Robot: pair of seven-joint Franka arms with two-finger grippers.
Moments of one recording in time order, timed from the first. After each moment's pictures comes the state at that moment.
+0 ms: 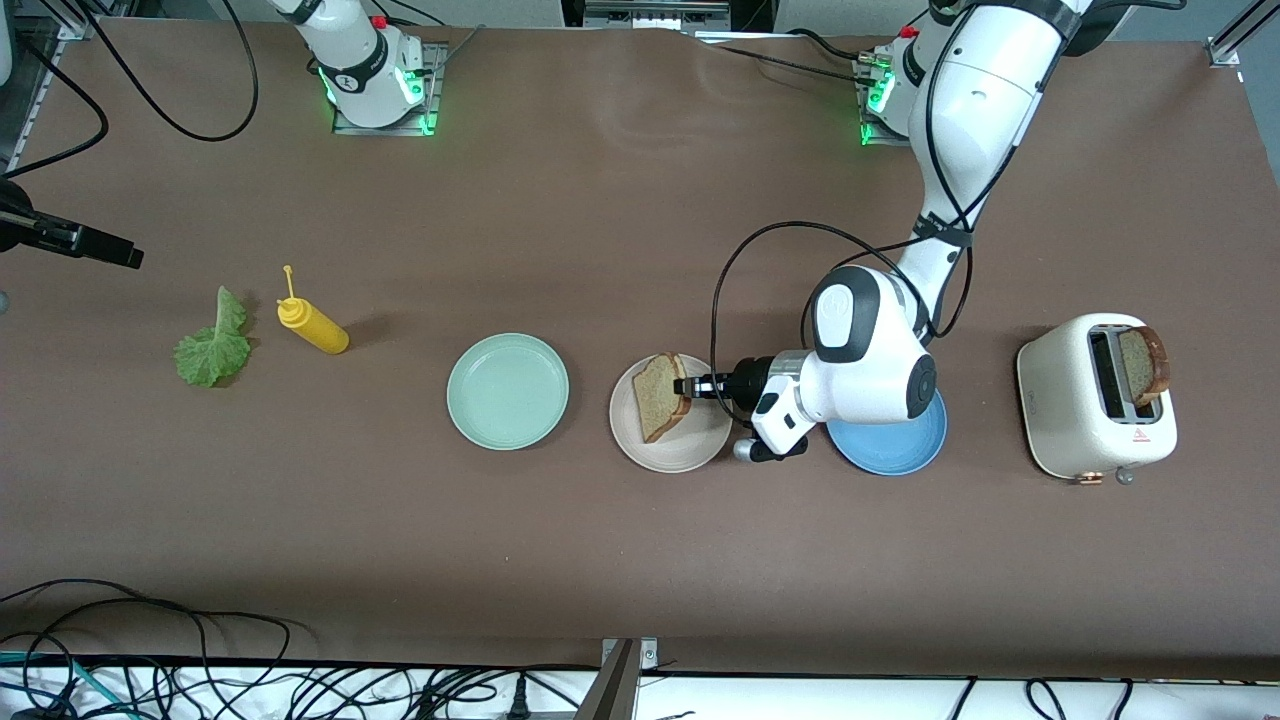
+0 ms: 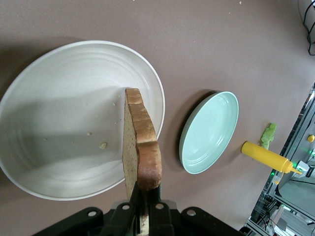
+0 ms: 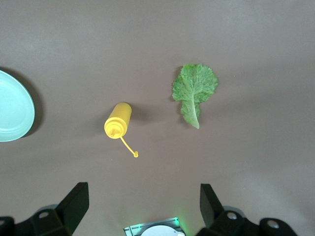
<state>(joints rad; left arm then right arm) -0.35 0.76 -0.09 -1.44 -0.91 2.12 -0.05 0.06 0.13 -0.19 -1.53 -0.03 1.47 0.09</state>
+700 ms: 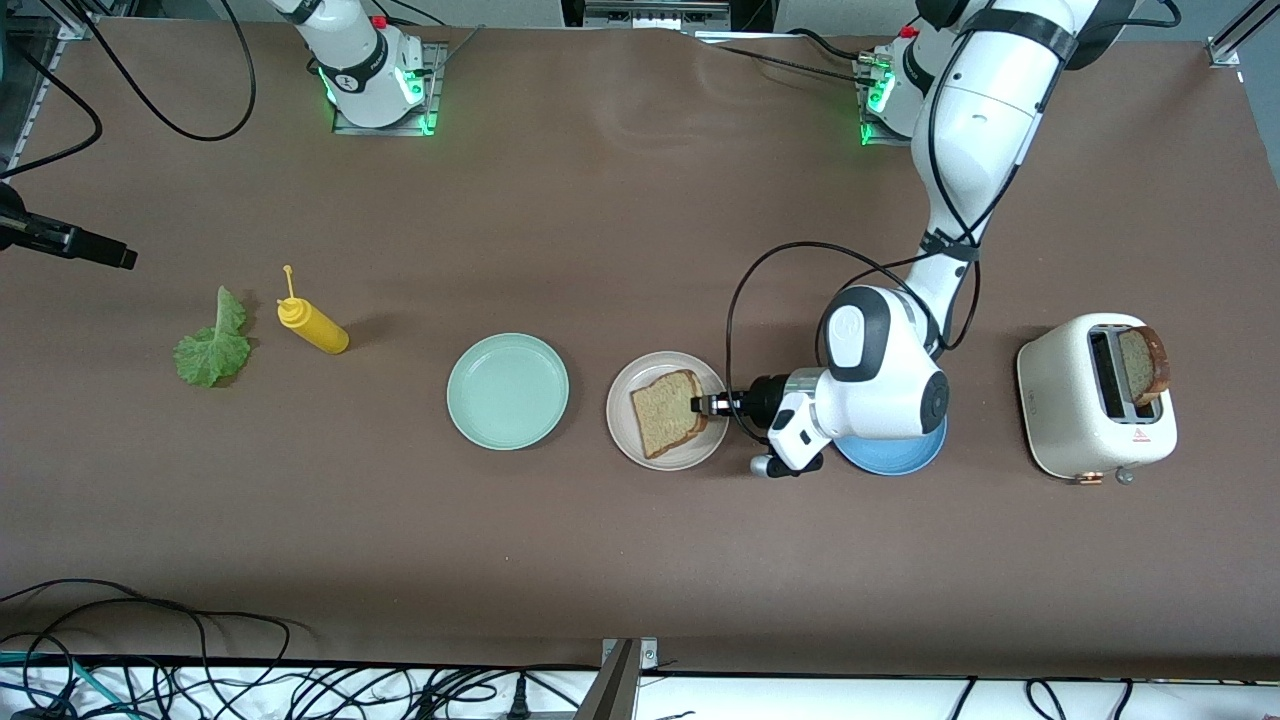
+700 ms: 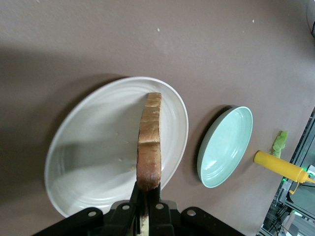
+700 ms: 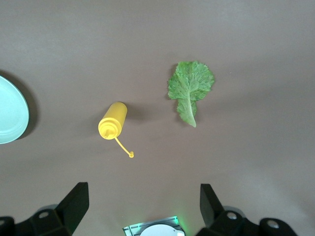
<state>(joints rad) -0.34 0.81 -0.05 -1.41 -0.91 2.12 0.03 0.04 0.15 -0.19 -1.54 -0.03 1.47 0.09</state>
